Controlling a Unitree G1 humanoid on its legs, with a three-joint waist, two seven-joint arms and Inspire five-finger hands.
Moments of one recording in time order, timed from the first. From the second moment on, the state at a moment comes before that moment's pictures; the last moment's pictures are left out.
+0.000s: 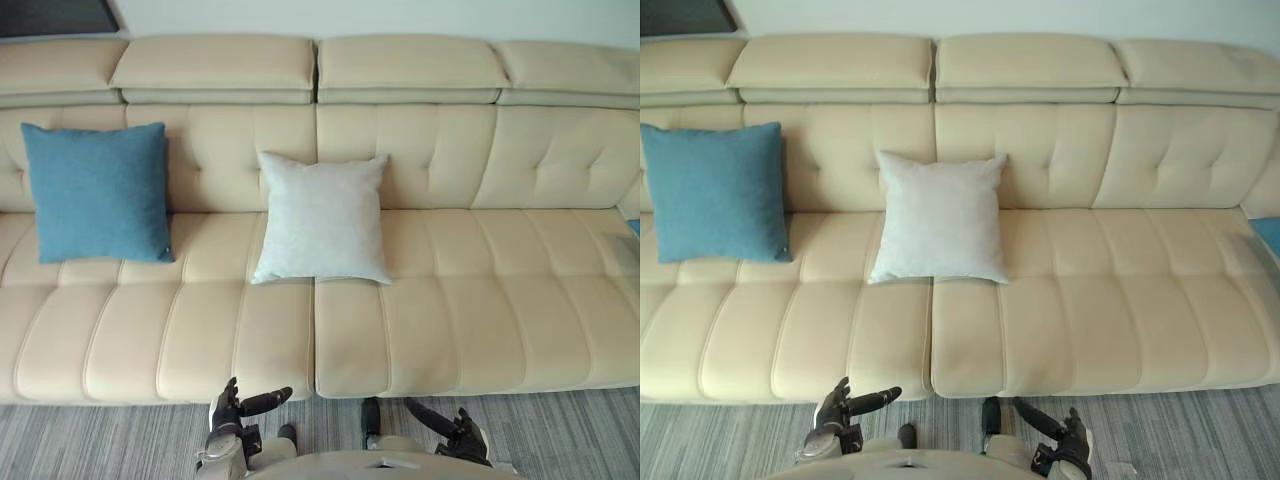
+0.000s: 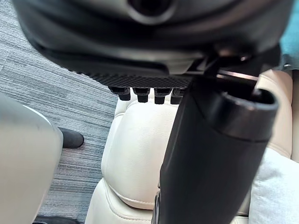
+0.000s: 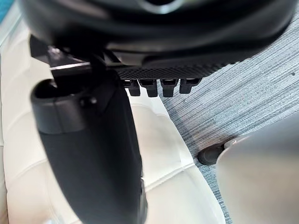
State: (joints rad) left arm 0.13 0.05 0.15 0.76 -0.15 -0.03 0.15; right arm 0.20 0.01 -0.22 0.67 0.14 -0.02 -0.23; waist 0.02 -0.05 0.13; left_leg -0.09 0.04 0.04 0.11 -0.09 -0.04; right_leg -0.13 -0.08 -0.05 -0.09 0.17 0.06
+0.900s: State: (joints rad) left arm 0.03 -0.02 0.16 0.81 -0.04 -0.03 0.18; right arm 0.04 0.03 -0.17 0.82 0.02 0.01 -0.23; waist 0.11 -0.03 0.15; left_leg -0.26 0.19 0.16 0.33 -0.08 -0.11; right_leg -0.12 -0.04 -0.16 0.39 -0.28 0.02
